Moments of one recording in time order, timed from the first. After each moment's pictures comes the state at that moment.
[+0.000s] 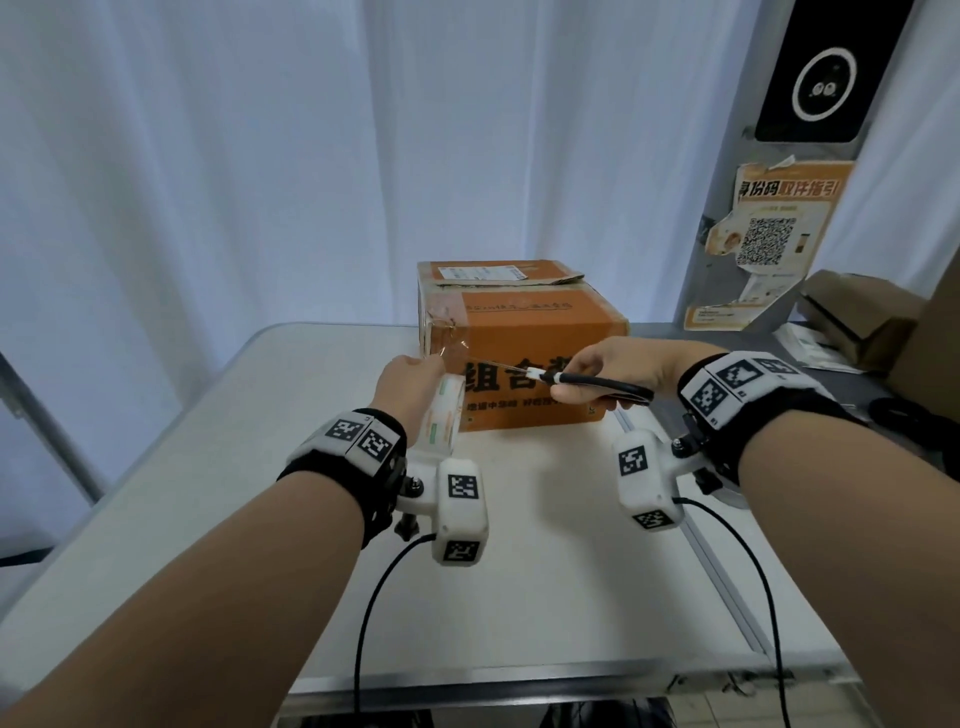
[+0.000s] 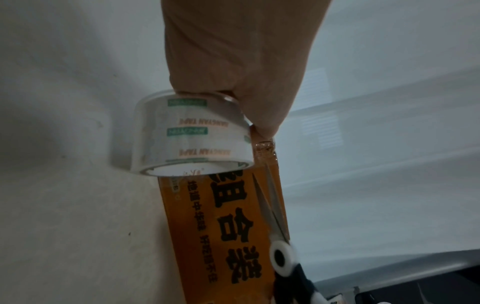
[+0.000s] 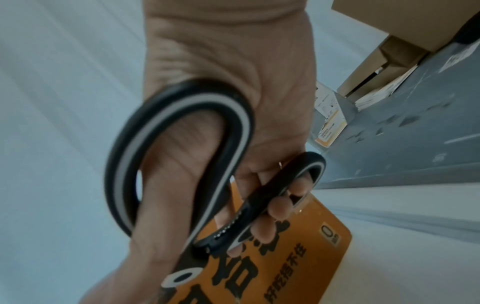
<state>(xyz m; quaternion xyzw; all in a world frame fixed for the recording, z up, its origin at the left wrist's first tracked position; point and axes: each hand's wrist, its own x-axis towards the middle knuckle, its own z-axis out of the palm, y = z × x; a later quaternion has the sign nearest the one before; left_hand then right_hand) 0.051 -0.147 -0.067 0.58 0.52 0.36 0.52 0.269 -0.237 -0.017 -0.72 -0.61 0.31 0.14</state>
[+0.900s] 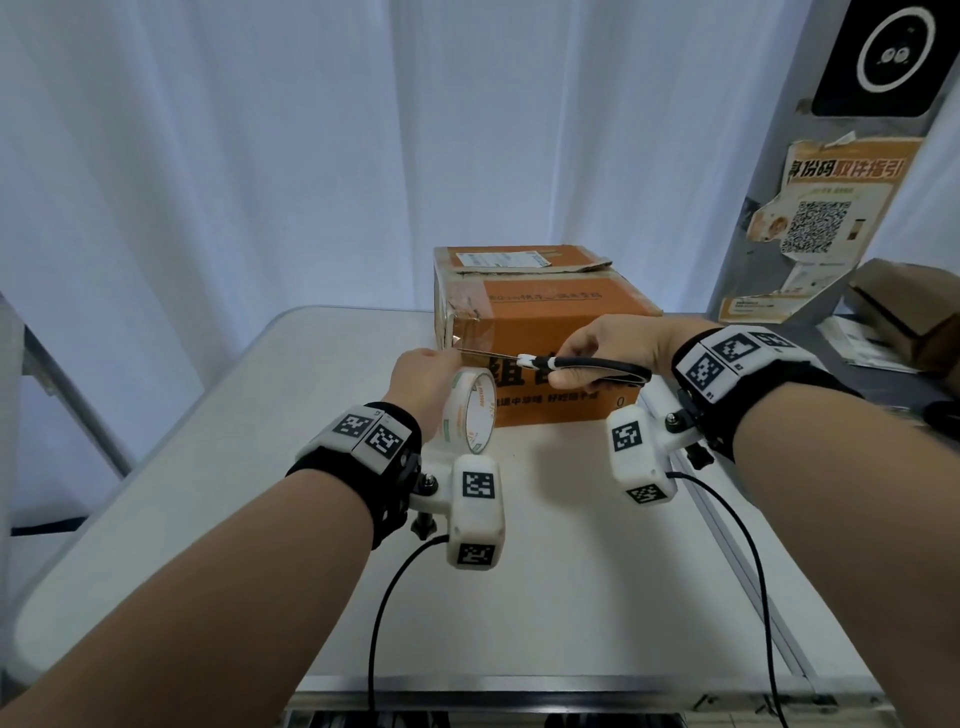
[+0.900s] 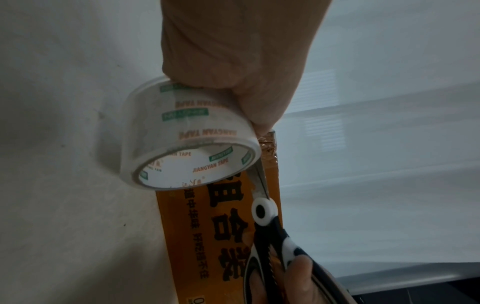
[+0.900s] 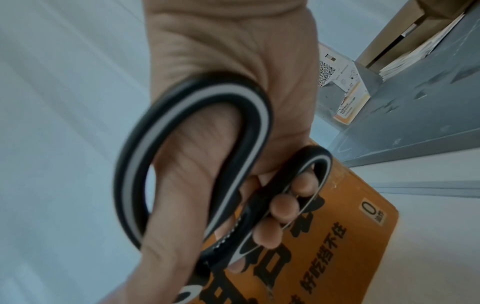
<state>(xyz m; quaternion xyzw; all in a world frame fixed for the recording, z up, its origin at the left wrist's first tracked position) 0.051 -0.128 -0.080 0.56 0.51 0.37 0.54 0.257 -0.199 -0.015 -0.68 -0.65 0.31 0.12</state>
